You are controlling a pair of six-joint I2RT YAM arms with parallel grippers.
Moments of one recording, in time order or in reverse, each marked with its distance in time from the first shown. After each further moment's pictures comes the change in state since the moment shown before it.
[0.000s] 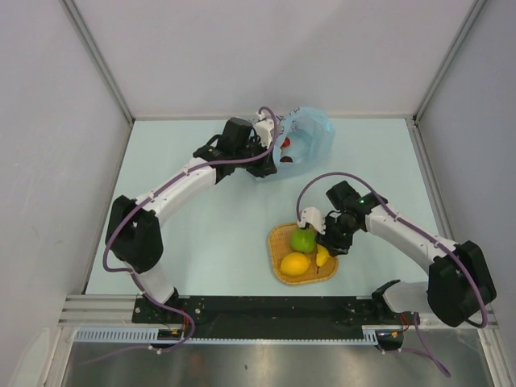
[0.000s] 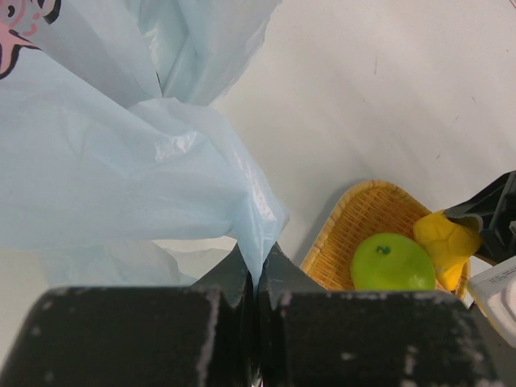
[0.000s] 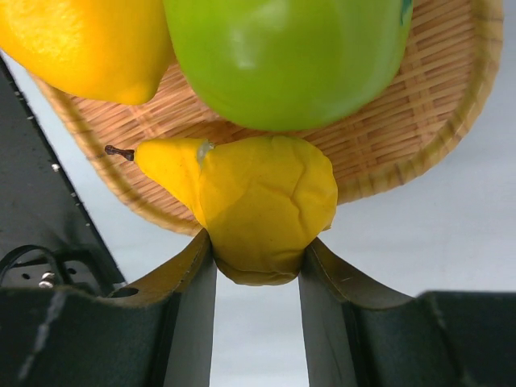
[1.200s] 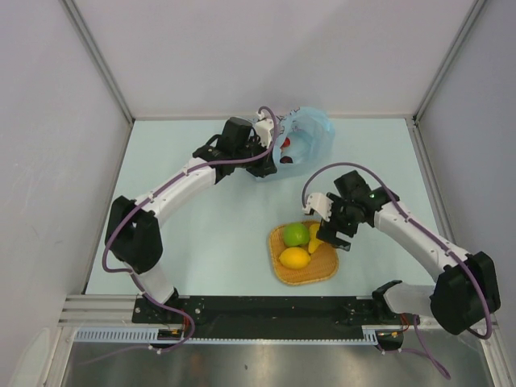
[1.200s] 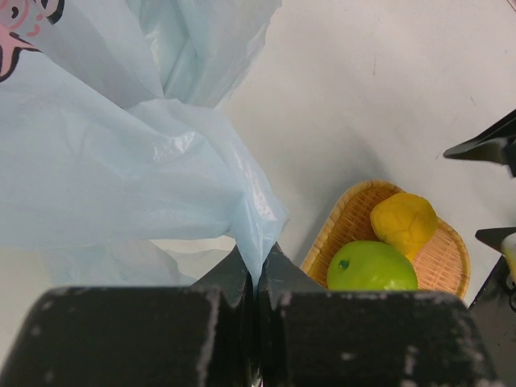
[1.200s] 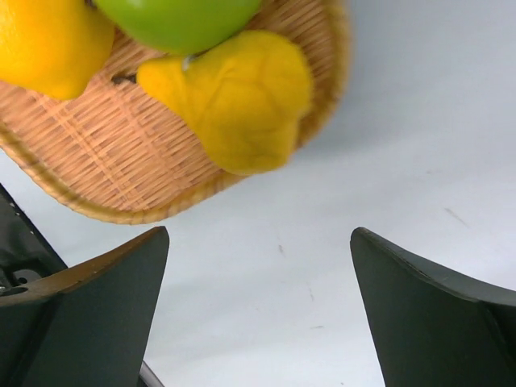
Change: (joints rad) left arm 0.000 -0.005 0.000 0.000 0.000 0.001; right arm -0.034 -0.045 0.037 0.034 0.111 0.007
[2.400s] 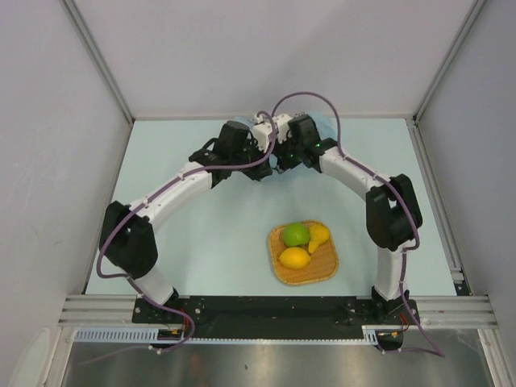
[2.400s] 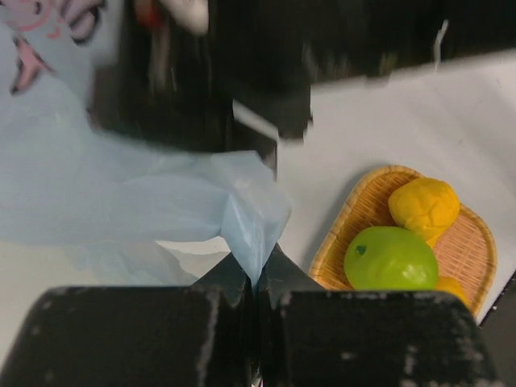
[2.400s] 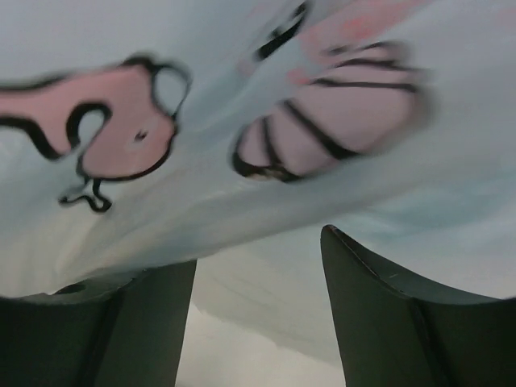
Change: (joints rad) left arm -0.004 -0.053 -0.054 -0.001 -0.030 0.055; right arm 0.008 0.696 0.743 0.512 0.082 0.698
